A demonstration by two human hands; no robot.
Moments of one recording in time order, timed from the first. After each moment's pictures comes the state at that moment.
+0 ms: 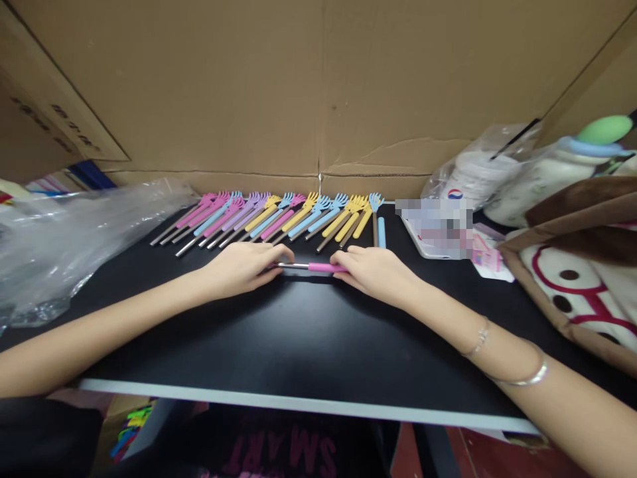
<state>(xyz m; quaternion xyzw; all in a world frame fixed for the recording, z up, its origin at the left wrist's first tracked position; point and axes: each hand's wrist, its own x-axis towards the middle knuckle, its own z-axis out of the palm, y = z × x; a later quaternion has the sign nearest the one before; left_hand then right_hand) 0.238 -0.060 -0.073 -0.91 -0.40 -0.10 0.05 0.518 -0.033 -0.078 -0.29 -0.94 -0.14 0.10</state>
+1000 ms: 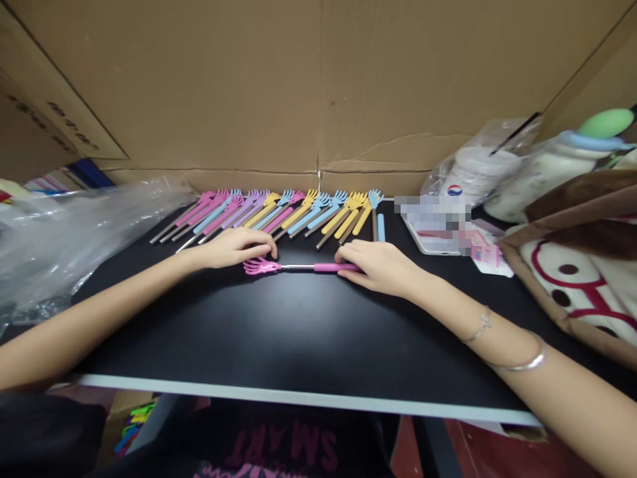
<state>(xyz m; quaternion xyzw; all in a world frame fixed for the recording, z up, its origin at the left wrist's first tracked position) 0.201 -0.020 -0.074 -0.91 -0.37 -0.13 -0.17 0.526 -0.024 -0.076 -0.28 -0.96 -0.01 0.09</state>
